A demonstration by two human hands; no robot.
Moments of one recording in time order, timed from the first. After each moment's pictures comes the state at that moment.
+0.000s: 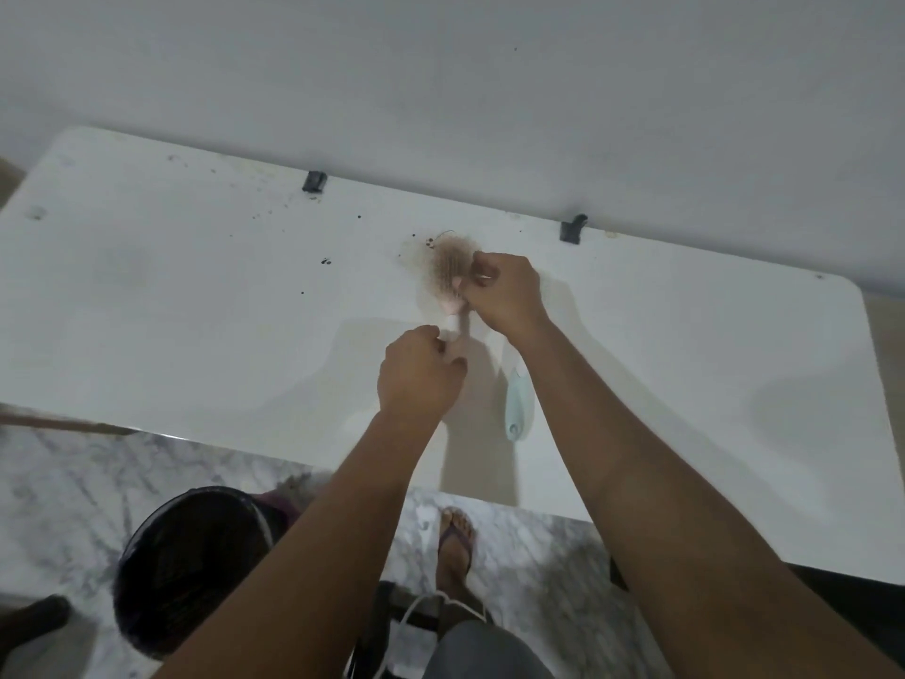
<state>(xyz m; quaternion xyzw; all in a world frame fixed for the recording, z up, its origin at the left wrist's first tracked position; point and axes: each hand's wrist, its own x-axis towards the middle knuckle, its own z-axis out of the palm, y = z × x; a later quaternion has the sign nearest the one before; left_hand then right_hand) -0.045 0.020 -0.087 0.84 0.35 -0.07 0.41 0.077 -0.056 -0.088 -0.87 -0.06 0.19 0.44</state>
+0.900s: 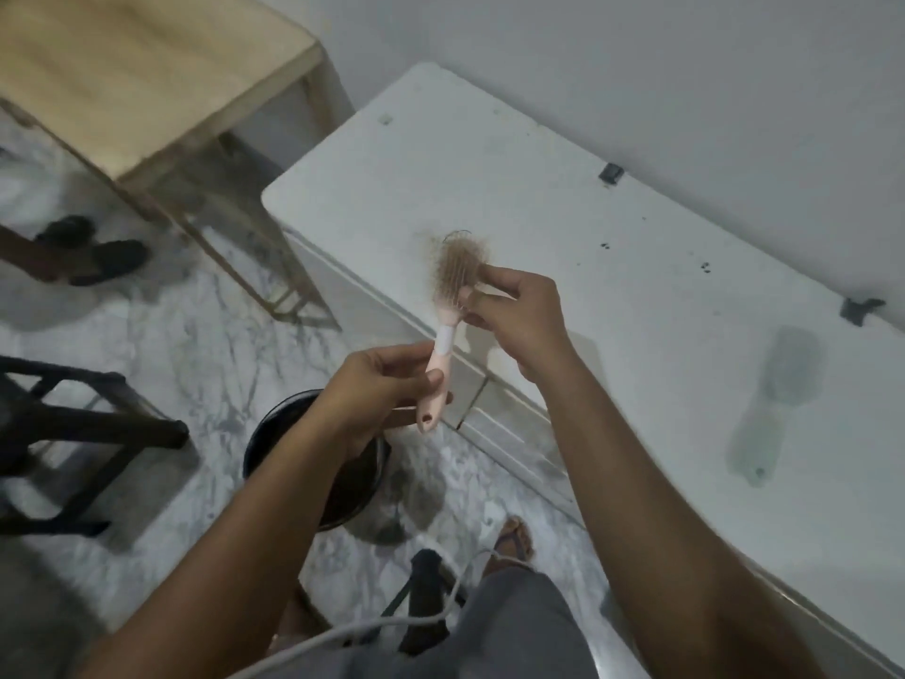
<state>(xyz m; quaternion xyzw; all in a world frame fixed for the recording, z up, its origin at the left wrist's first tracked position) -0.309 0.221 -0.071 0.48 0.43 0.03 0.77 -0.134 0.148 -0.059 -0.71 -0.17 0.37 0.58</state>
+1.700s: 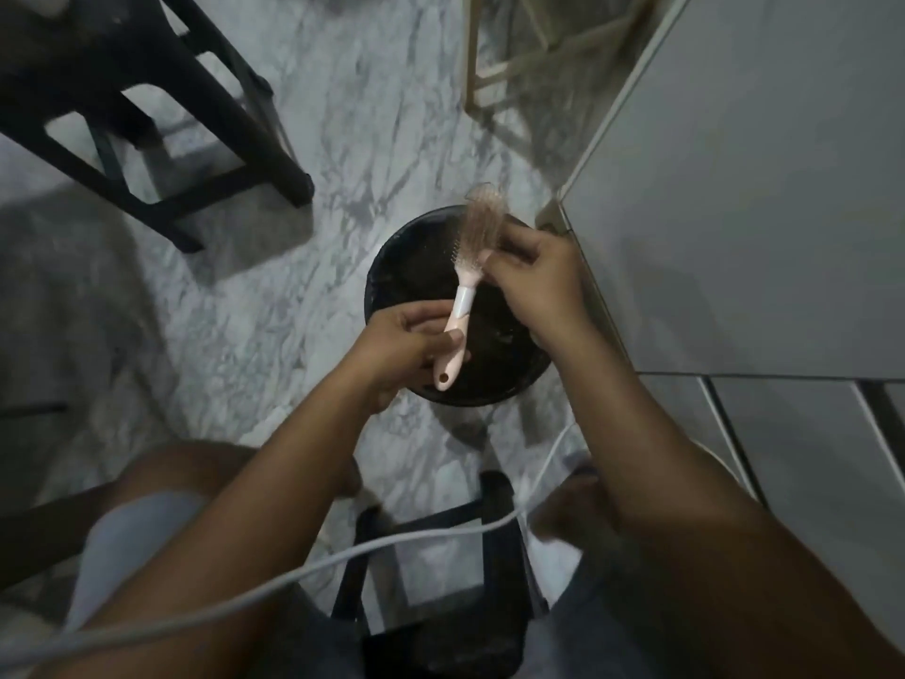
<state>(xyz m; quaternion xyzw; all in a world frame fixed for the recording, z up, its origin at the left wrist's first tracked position) -0.569 0.258 -0.417 0.29 0.62 0.15 0.71 -0.399 0.279 -0.420 -0.70 -0.34 0.50 0.39</state>
